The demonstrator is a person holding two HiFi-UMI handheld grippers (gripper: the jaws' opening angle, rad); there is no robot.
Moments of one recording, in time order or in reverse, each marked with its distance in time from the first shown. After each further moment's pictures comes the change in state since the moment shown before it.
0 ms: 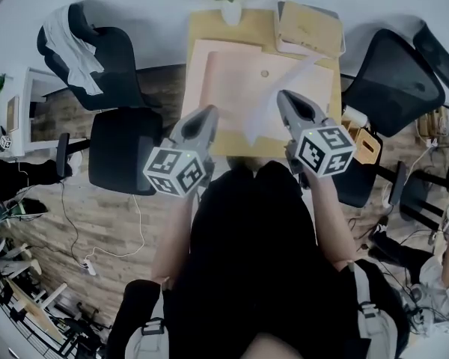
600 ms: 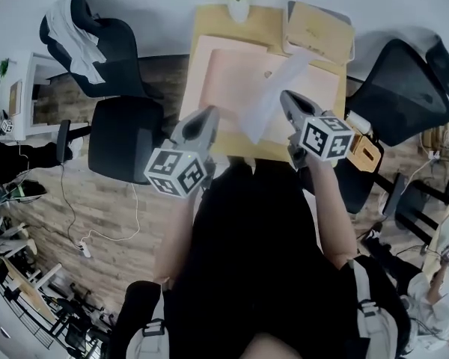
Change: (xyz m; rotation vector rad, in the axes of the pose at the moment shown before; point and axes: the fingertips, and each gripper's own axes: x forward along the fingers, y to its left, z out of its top) left arm 0.020 0.004 -0.001 -0.047 0.012 0.088; right arm 0.040 -0.060 -0.036 0.155 0.157 0.054
